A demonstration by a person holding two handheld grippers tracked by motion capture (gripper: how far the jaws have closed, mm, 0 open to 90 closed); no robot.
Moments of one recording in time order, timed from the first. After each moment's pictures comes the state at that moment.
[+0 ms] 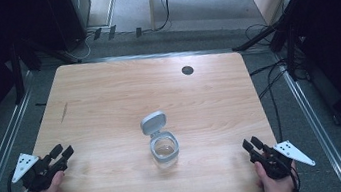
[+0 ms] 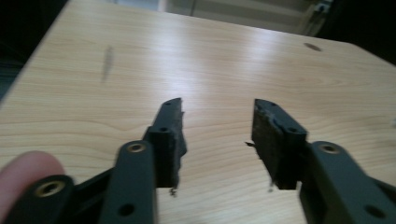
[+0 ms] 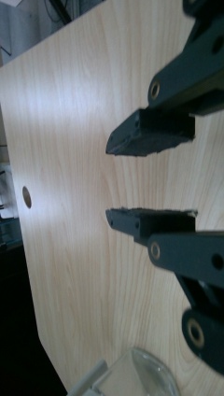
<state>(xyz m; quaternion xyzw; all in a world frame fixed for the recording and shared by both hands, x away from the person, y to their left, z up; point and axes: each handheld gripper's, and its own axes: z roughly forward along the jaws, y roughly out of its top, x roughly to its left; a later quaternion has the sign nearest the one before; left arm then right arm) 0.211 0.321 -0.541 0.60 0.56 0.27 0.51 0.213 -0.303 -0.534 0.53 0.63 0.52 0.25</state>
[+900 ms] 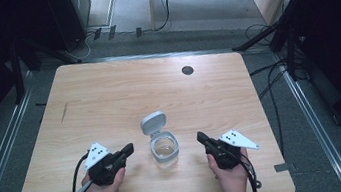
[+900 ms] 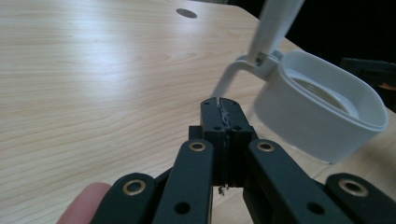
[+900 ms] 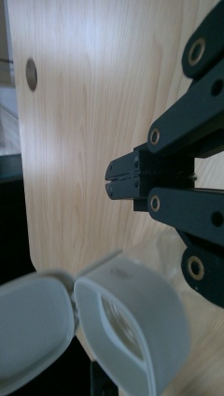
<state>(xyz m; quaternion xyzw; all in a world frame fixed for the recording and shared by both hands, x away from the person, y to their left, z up) 0.217 0.157 -0.510 0.68 0.48 0.16 0.53 0.244 -0.174 -0.515 0.45 0.68 0.55 0.18</state>
